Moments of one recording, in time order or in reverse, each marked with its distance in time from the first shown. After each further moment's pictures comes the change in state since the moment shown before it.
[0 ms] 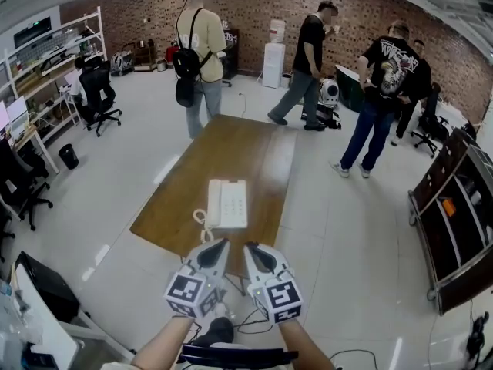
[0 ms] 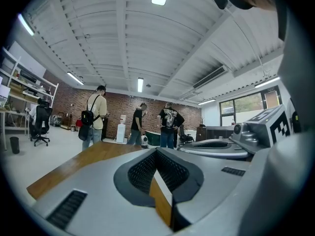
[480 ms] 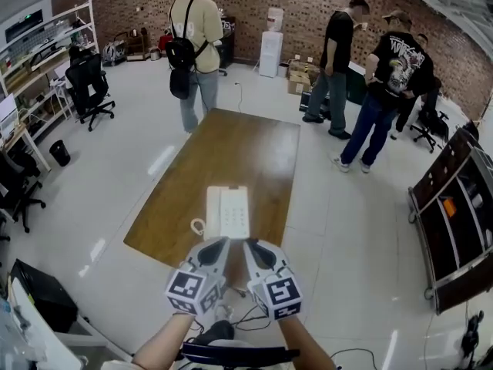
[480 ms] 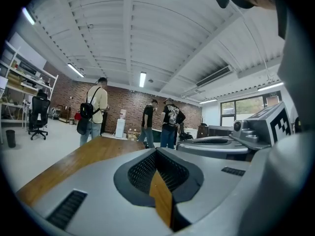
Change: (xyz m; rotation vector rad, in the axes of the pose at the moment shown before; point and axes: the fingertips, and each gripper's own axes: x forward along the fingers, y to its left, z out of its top) left arm 0.059 0.057 -0.016 -0.043 0.043 -0.017; right arm 0.074 -0.034 -0.007 0.021 0.040 -0.021
